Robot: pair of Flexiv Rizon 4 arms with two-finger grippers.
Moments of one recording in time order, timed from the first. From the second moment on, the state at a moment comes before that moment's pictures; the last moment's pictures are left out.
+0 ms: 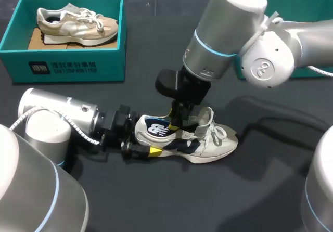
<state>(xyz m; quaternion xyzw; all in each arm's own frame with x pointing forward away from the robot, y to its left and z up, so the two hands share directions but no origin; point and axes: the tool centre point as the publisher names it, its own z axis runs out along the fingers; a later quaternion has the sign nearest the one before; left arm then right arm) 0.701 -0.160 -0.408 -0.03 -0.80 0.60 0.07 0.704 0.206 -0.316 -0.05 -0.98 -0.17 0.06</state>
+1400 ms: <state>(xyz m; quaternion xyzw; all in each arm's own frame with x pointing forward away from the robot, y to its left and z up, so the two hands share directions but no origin) 0.701 -0.160 -0.408 -0.03 -0.80 0.60 0.07 0.697 0.199 -0.310 0.05 -0.97 -0.24 0.00</state>
